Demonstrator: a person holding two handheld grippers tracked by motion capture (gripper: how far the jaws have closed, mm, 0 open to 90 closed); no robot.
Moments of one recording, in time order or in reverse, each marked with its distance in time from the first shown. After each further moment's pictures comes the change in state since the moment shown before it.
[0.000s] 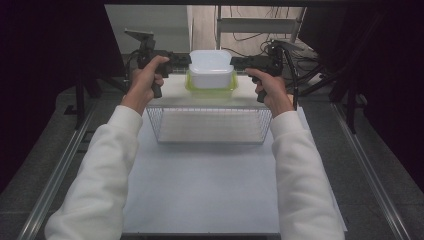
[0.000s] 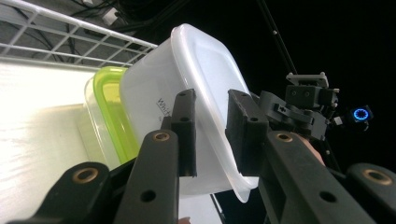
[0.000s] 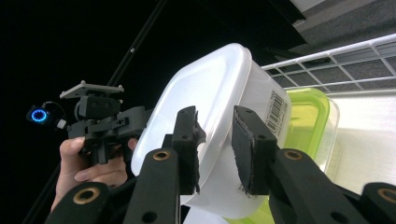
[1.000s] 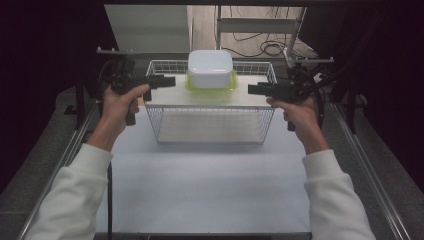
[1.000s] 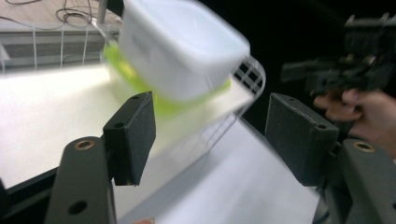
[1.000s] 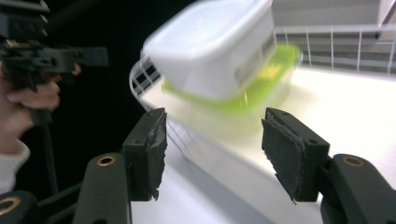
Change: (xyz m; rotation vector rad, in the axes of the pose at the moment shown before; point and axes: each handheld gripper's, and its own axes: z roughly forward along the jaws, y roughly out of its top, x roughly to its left) left arm -0.038 -0.087 -0.073 -0.017 0.157 0.490; right arm 0.034 -0.067 -0.083 0.077 -0.166 -0.483
